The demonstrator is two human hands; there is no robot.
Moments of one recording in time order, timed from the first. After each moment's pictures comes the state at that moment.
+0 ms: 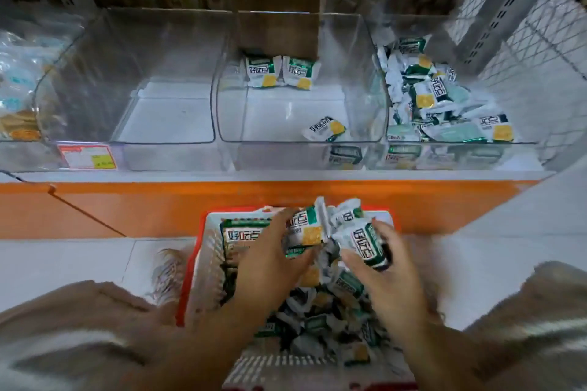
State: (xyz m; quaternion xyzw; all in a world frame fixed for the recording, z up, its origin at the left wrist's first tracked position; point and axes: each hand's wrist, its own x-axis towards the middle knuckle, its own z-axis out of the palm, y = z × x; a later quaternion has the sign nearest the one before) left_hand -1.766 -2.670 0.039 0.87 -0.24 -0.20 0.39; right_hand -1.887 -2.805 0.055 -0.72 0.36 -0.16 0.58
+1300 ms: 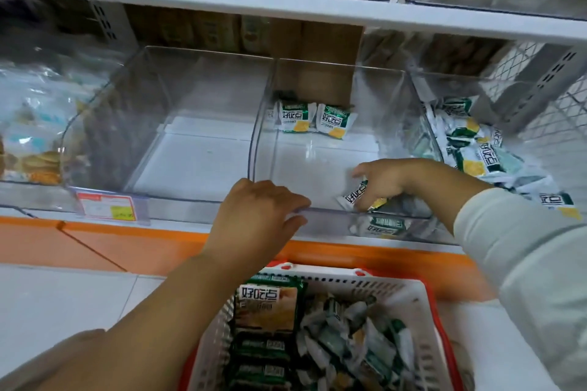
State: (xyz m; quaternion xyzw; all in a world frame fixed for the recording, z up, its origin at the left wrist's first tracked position) left_hand -1.619 -2.676 0.104 0.84 -0.48 0.14 0.19; right_hand -1.640 -2.928 0.134 -0.93 0.18 0.30 0.13
